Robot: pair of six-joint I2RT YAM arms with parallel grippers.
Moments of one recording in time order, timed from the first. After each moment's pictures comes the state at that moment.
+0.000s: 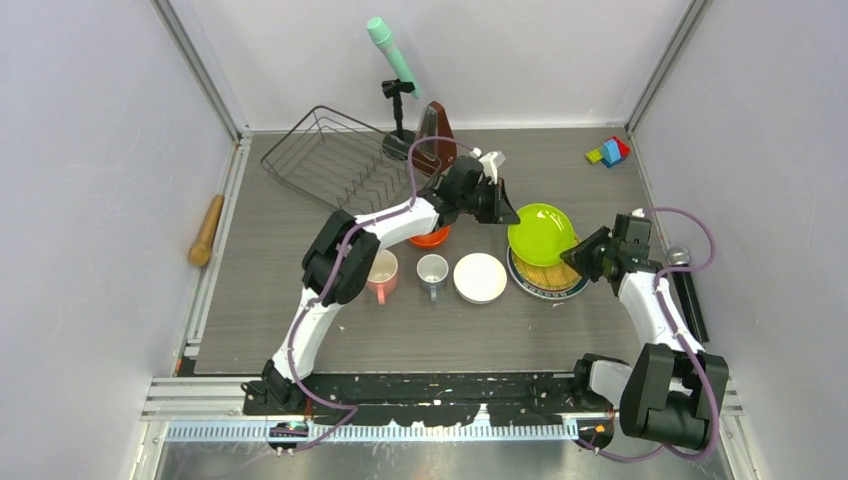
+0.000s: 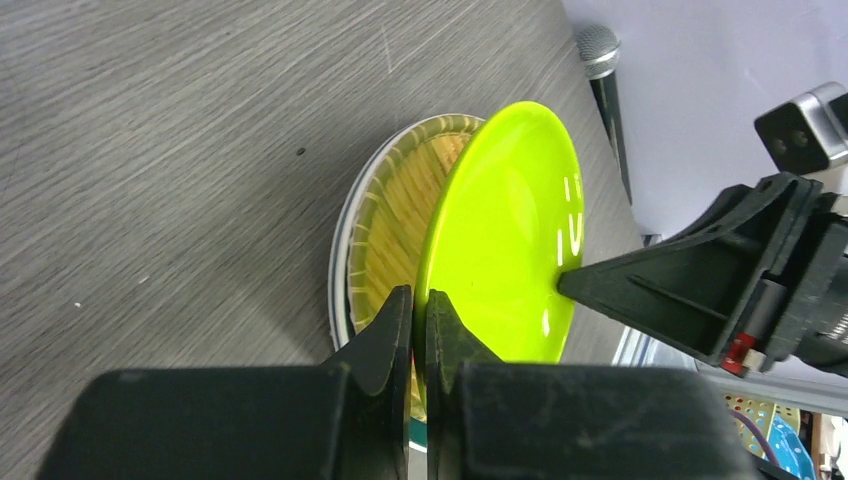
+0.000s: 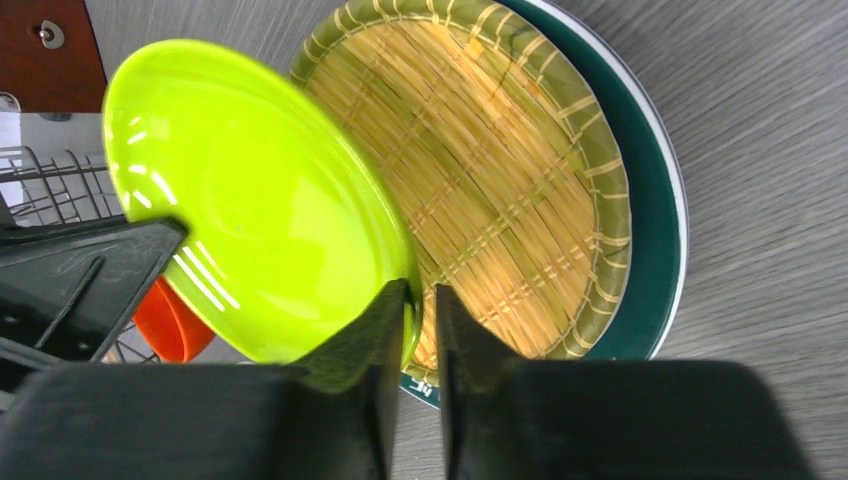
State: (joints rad) left arm -0.77 2.29 1.78 0.04 0.43 -0.67; right arm -0.22 1.11 0.60 -0.34 -0.24 0.75
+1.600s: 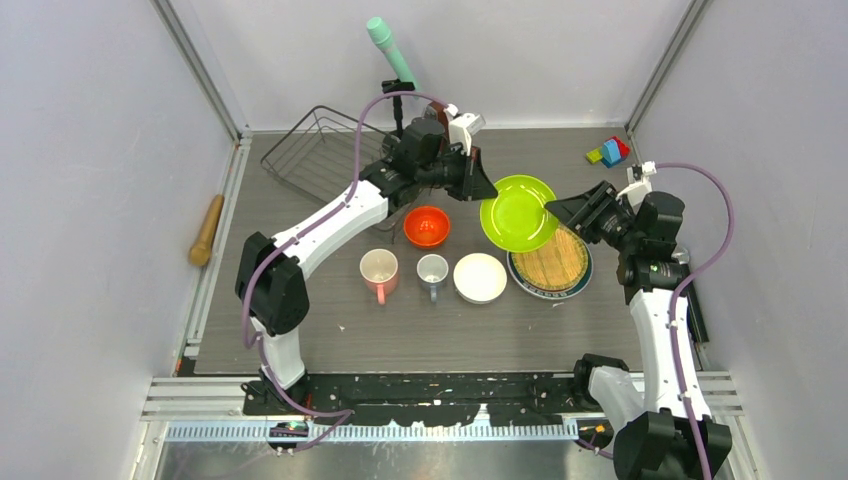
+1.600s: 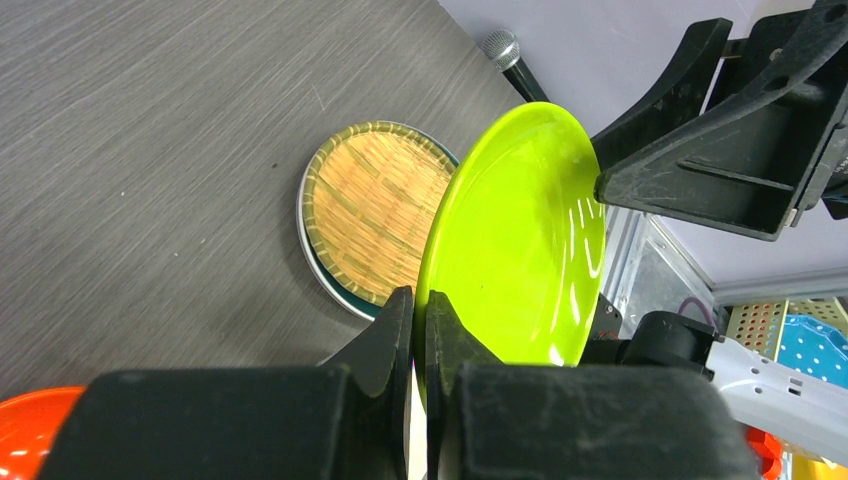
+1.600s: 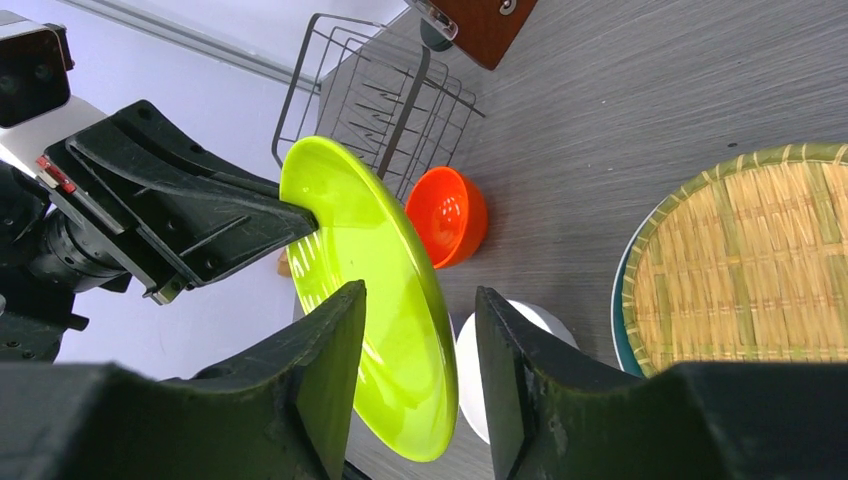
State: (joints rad) left arm -0.71 1.84 1.69 -0.23 0.50 -0.40; right arm -0.20 0.89 0.78 -0.21 -0.67 0.73
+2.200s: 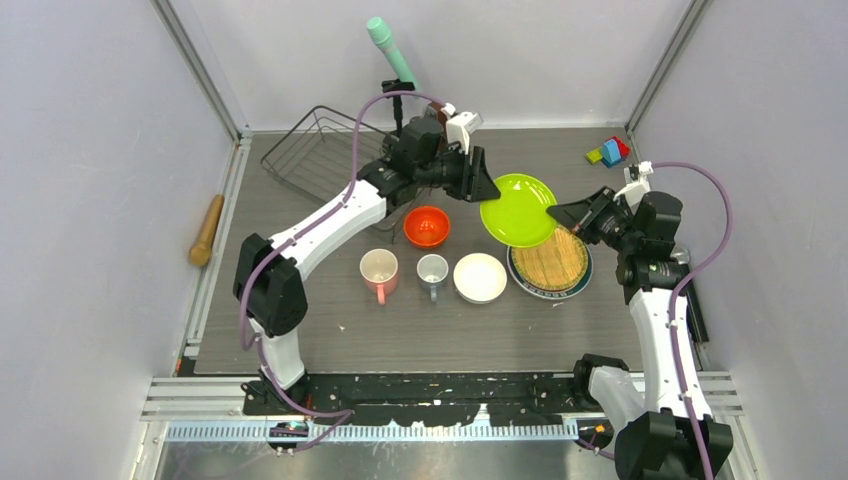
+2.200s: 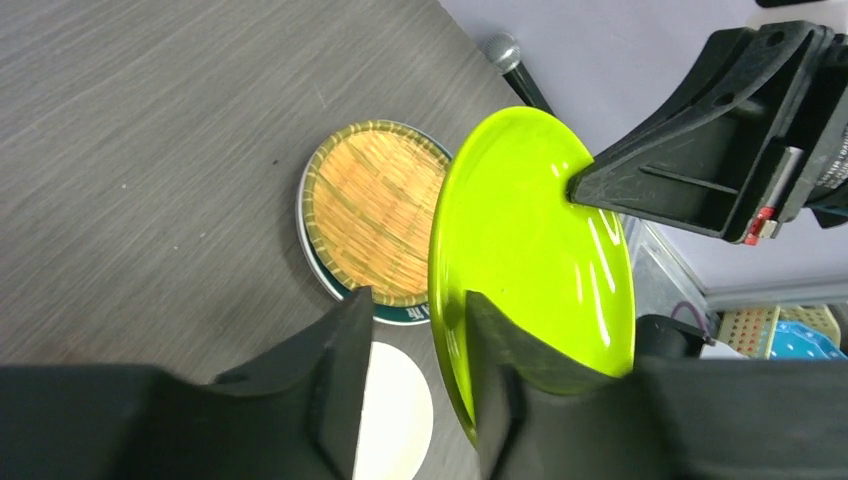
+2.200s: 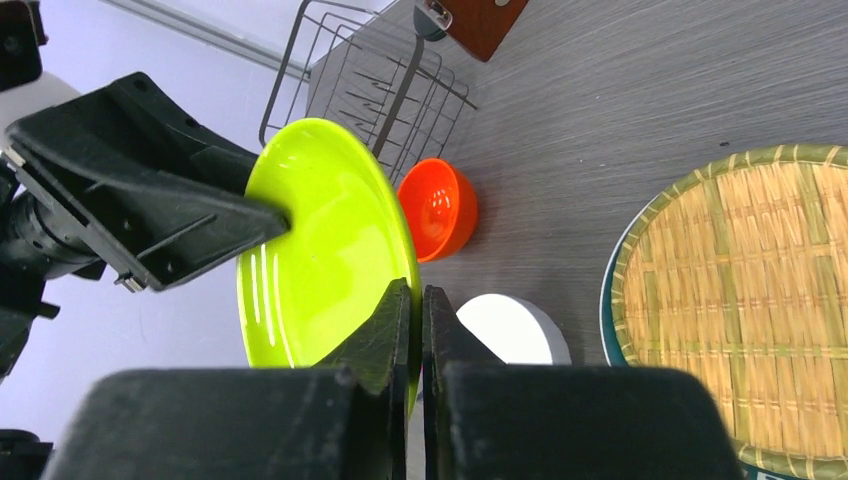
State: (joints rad) left arm -0.70 1.83 1.69 -0.23 0.51 -0.41; right arm -0.19 0.89 0.78 -0.22 -0.67 0.69
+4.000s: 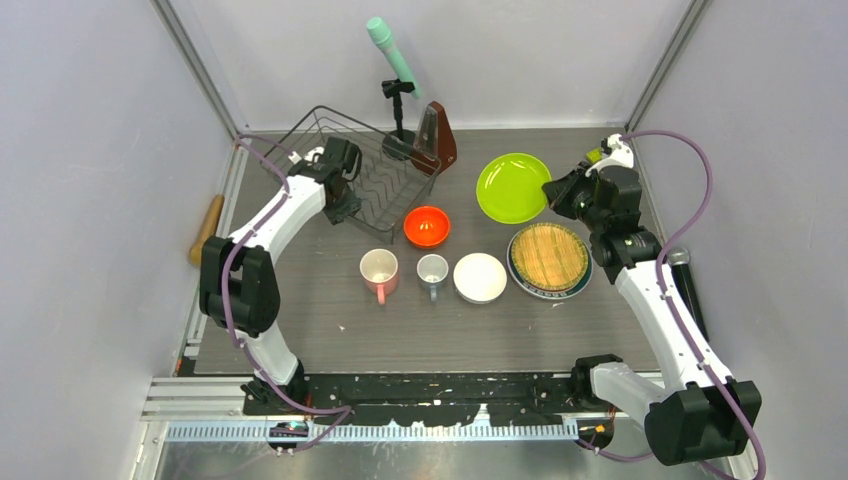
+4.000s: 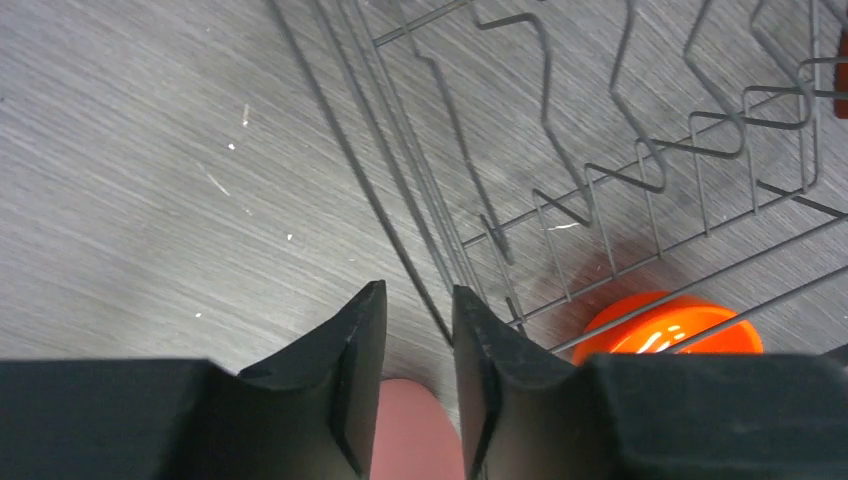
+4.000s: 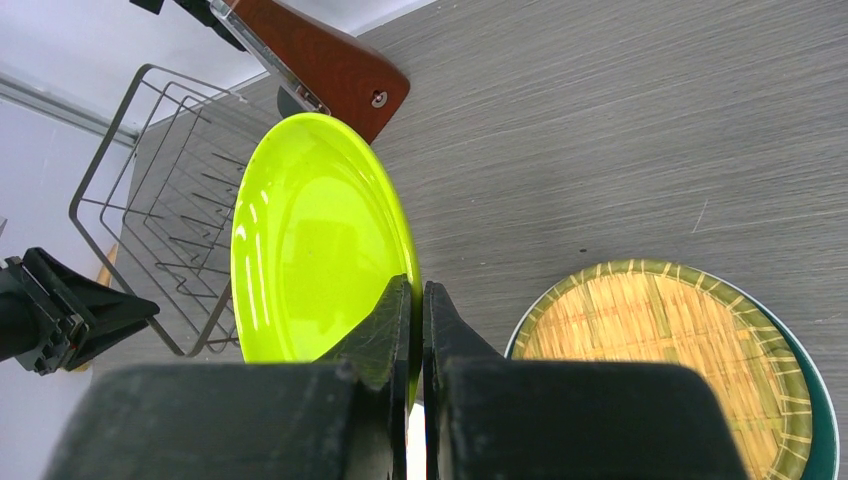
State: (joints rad) left arm -0.31 1.73 1.44 -0.82 -0.31 -0.87; right arm 0.13 1.04 0.93 -0.22 -0.06 0.52
